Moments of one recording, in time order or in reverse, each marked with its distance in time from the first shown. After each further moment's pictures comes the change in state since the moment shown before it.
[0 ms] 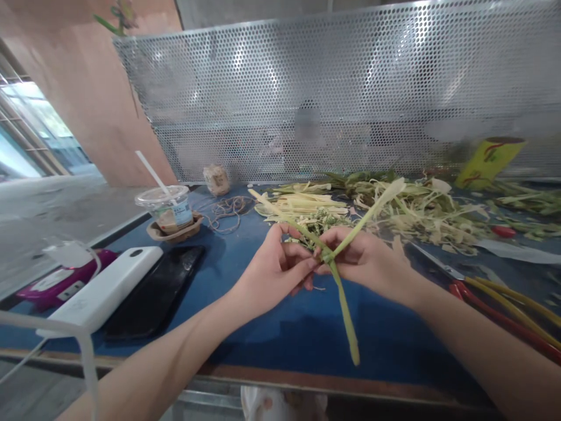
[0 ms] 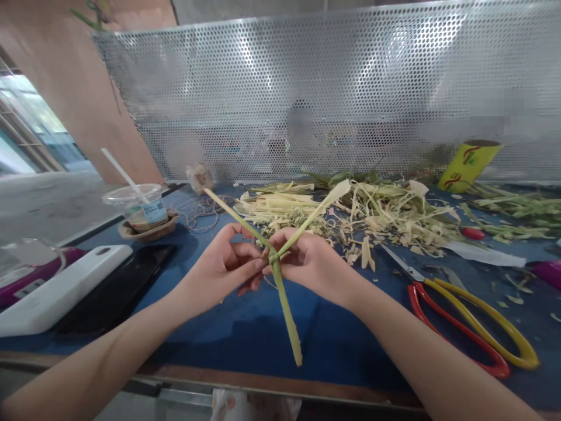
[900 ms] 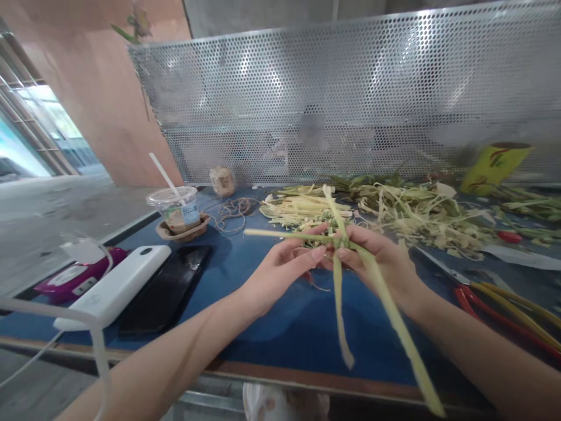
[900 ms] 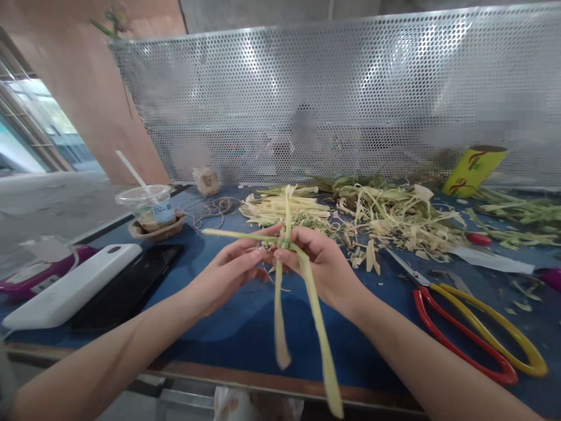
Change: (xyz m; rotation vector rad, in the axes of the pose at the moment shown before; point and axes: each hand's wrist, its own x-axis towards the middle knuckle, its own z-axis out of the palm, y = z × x) left_hand 0.000 -0.006 -0.003 -0.202 -0.029 -0.016; right_hand -0.004 0.002 0.012 0.063 0.114 -0.192
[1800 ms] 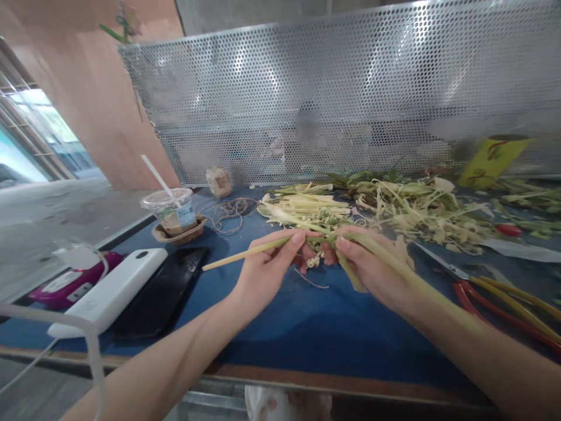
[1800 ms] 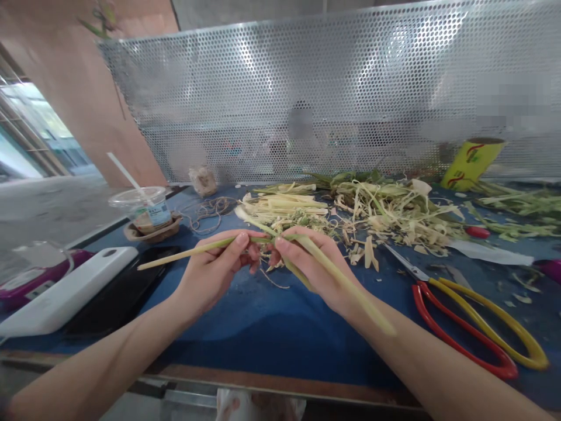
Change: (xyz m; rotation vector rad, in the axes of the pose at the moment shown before) left_hand 0.003 -0.001 -0.005 0.145 0.143 0.307; right_hand -0.004 0.012 -0.001 0.018 0.137 0.056
